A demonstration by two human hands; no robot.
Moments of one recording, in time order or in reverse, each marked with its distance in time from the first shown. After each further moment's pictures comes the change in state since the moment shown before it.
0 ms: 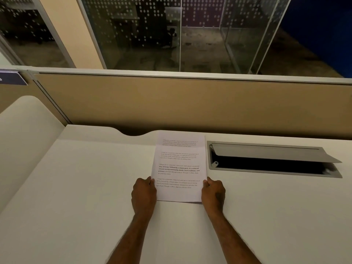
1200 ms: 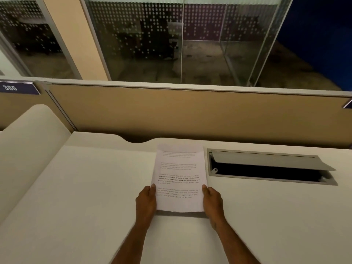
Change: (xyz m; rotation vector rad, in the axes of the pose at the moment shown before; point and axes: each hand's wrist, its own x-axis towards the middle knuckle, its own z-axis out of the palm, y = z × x) left_hand -0.012 -0.018 0.001 -0.359 -0.121 0.034; right_hand -0.012 0.009 -0.011 0.154 -0.234 -0.013
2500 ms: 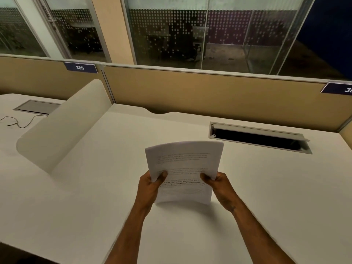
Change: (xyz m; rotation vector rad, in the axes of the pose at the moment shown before) left_hand -0.267 -0.015 -0.076 -0.503 -0.074 0.245; right_hand -0.200 0.051 -0.122 0.286 -0.556 -0.322
